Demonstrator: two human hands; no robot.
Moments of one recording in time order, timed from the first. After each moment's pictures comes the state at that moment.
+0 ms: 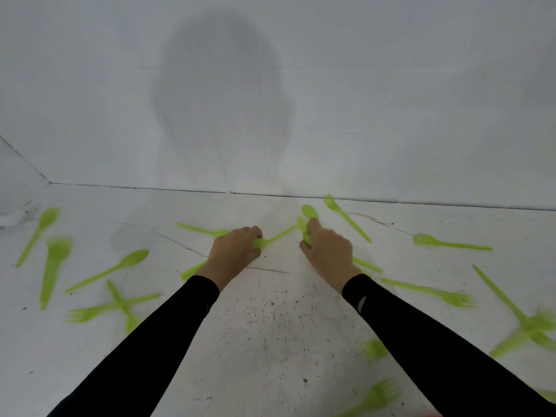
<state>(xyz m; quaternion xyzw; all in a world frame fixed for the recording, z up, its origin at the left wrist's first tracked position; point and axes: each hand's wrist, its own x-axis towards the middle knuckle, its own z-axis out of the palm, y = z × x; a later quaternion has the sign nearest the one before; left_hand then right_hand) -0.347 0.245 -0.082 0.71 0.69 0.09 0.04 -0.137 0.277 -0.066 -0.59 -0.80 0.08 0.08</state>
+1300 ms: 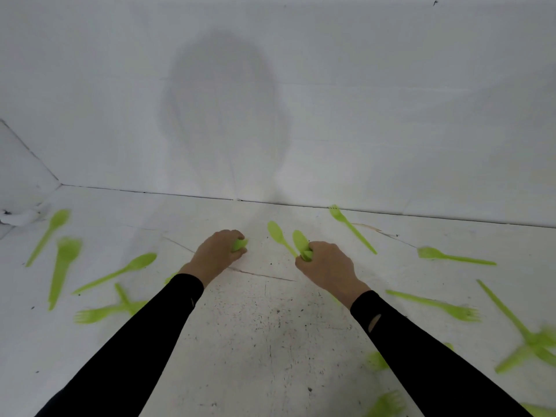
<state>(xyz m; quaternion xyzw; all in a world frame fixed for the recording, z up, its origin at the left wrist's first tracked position) -0.400 0.242 -0.077 0.65 0.73 0.11 0.16 -0.149 0.259 -0.044 -0.60 -0.76 0.25 0.09</state>
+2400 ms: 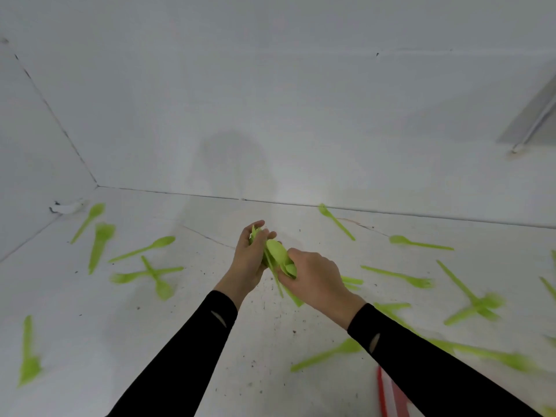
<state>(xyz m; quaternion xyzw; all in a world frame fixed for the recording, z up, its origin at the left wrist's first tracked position) -0.263 0.133 -0.011 0.21 0.52 0.63 0.53 -0.114 0.123 0.012 -0.46 -0.86 0.13 0.16</state>
